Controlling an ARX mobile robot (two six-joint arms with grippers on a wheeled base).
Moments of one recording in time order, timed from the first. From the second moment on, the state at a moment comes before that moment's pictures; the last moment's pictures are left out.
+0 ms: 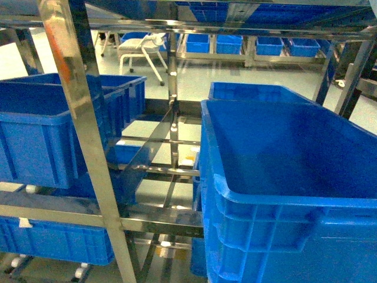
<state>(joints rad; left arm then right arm) 0.00 0.01 0.01 0.00 0.00 0.00 -0.18 0.72 0.58 0.07 -0.48 0.13</state>
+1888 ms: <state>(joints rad) 0.00 0.01 0.01 0.00 0.00 0.00 -0.24 1.60 0.97 -0.35 -0.63 0.30</state>
